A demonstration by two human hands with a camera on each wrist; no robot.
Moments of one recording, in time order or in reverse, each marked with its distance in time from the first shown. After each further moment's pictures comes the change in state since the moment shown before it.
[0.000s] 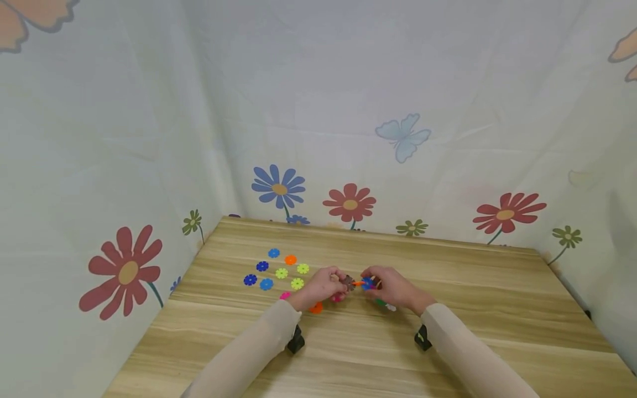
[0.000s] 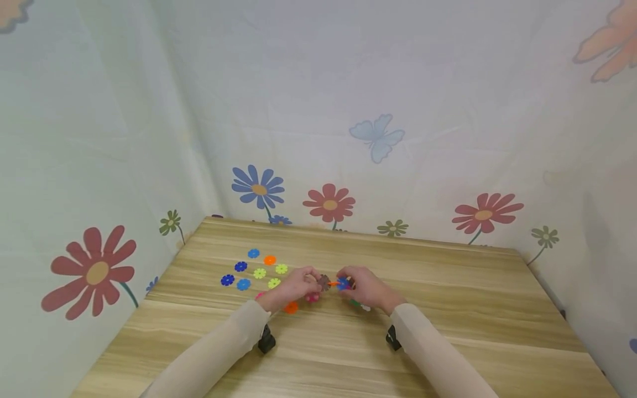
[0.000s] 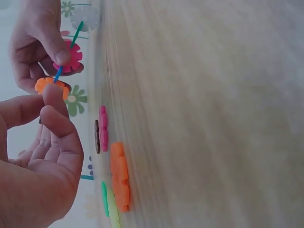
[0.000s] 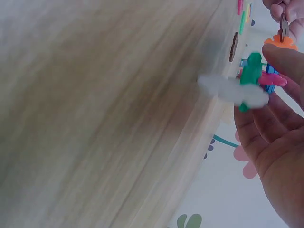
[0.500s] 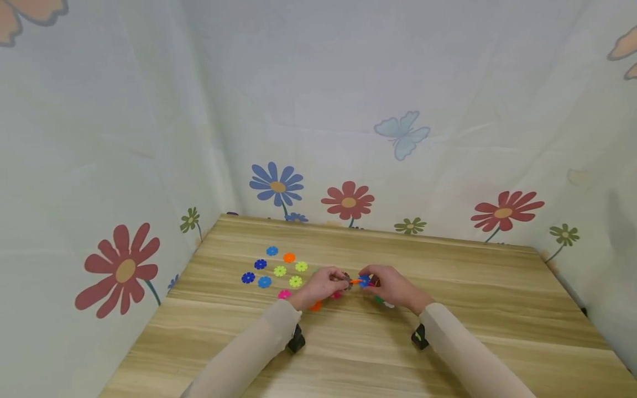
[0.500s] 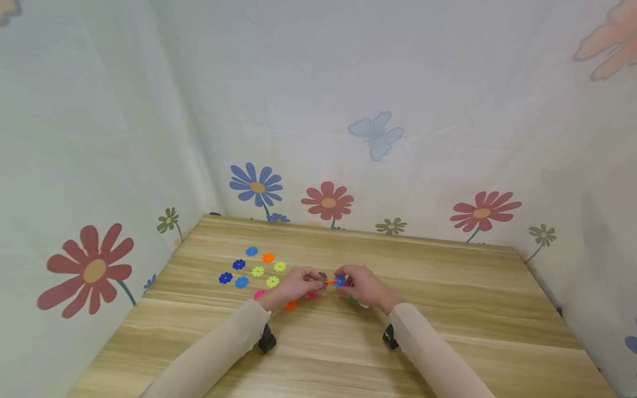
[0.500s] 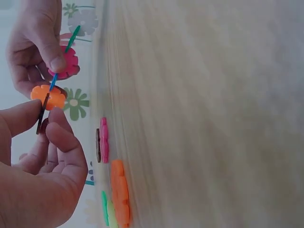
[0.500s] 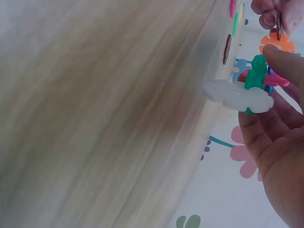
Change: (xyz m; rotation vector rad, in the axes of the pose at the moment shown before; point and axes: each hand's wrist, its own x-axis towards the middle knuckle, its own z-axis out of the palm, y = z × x) left_hand -0.003 0.000 0.004 0.060 0.012 0.056; right_hand -0.004 -0.011 -0.004 0.001 -0.011 0.051
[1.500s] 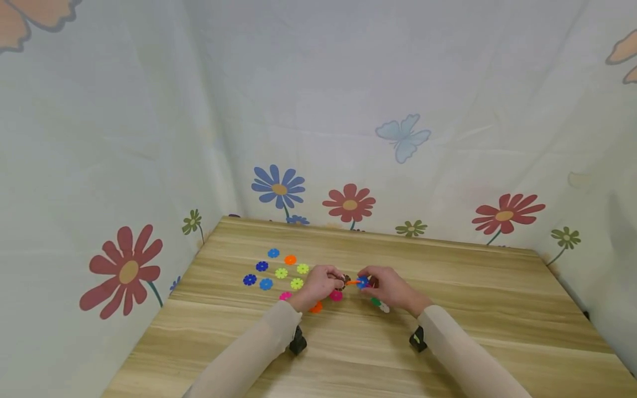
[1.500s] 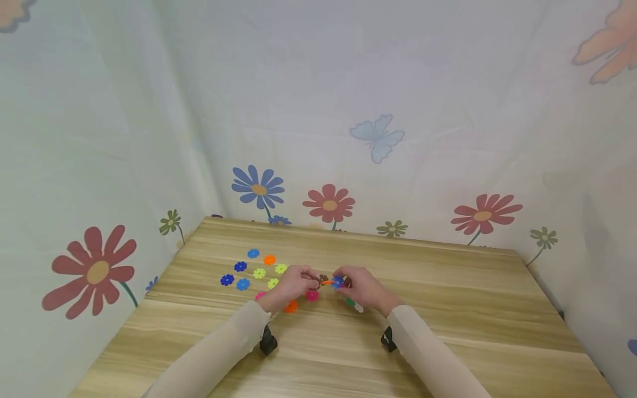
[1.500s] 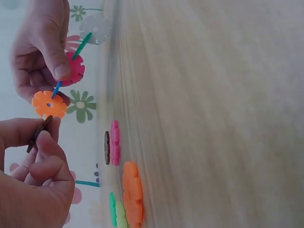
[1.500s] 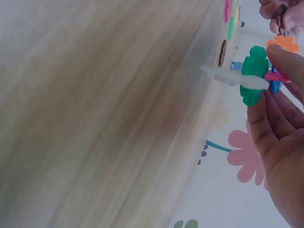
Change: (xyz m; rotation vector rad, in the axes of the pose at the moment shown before) left_hand 0.000 0.005 0.002 0.099 0.215 -0.051; right_hand 0.003 -0.004 0.004 -0.003 0.069 -0.051
